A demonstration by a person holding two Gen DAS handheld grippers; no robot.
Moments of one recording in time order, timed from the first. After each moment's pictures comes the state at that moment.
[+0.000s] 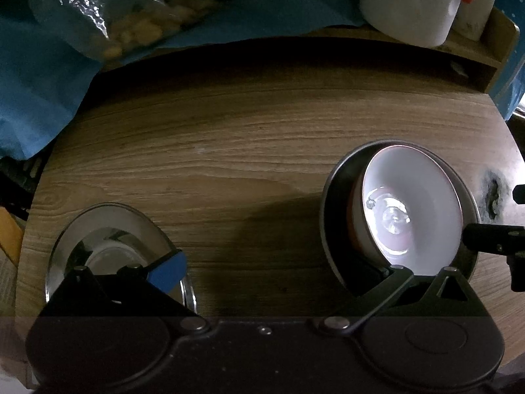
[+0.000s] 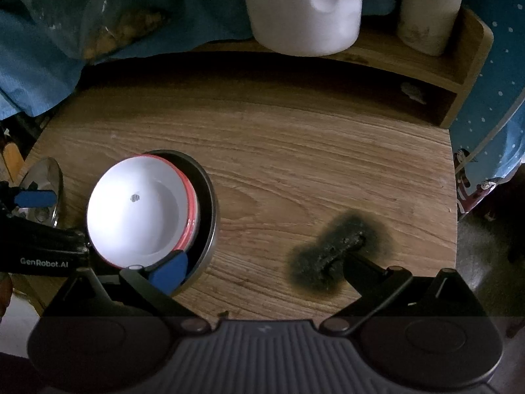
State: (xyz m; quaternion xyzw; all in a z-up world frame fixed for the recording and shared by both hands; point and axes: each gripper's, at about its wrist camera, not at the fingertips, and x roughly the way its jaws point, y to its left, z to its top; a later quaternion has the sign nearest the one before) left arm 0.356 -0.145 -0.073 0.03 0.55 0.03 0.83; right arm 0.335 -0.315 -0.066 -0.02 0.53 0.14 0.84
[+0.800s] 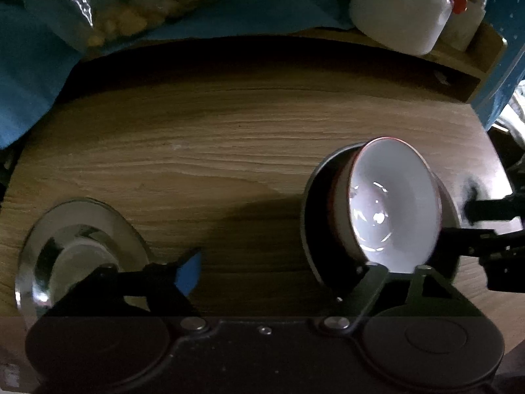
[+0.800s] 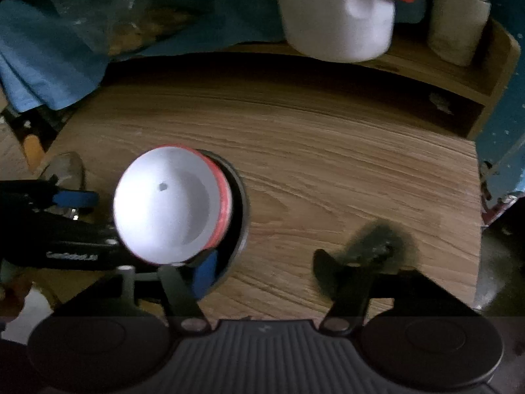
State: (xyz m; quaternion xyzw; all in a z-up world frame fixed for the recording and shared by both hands) left arm 0.358 -0.137 -0.080 -0.02 0.54 -0.01 0.84; right arm 0.331 -0.305 -0.064 -0.02 0.52 0.18 0.83
